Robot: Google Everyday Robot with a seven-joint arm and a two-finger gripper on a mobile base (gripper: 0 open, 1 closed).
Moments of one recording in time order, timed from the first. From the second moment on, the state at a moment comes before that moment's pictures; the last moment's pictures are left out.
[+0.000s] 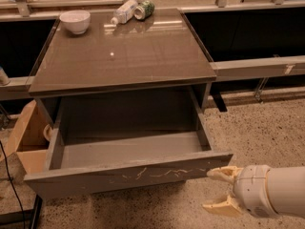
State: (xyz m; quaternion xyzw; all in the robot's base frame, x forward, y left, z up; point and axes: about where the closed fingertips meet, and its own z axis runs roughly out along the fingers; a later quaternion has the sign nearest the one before) arm 0.345 -0.155 0.734 -0.51 0.79 0.16 0.32
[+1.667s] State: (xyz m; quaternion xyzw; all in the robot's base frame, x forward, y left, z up) arm 0.426 -0.105 0.654 -0.49 0.77 0.12 0.38
